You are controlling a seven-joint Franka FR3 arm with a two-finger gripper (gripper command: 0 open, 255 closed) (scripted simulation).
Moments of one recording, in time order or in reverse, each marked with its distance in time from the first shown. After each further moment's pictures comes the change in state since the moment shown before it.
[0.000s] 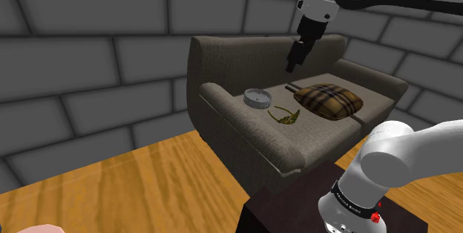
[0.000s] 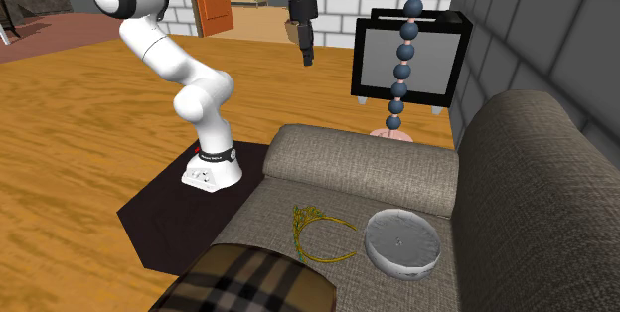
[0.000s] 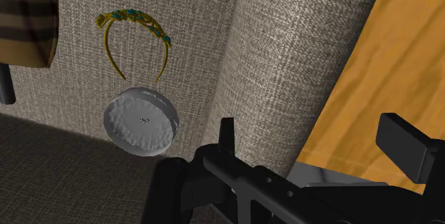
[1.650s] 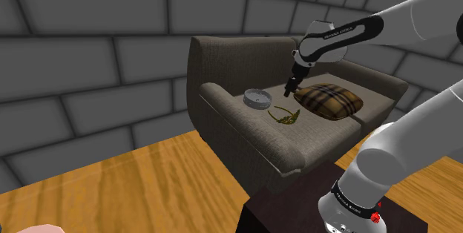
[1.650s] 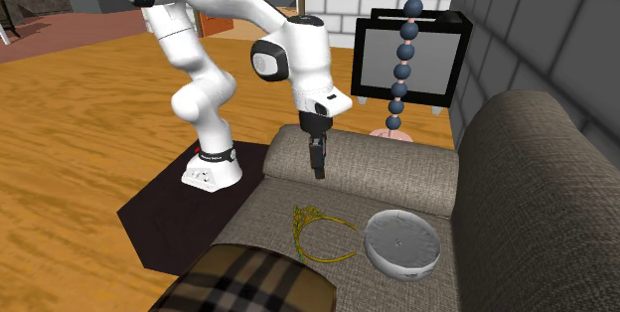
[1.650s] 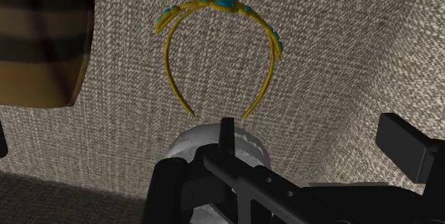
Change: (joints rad) arm -0.101 0.455 -0.430 -0.144 -0.074 0.595 -0.410
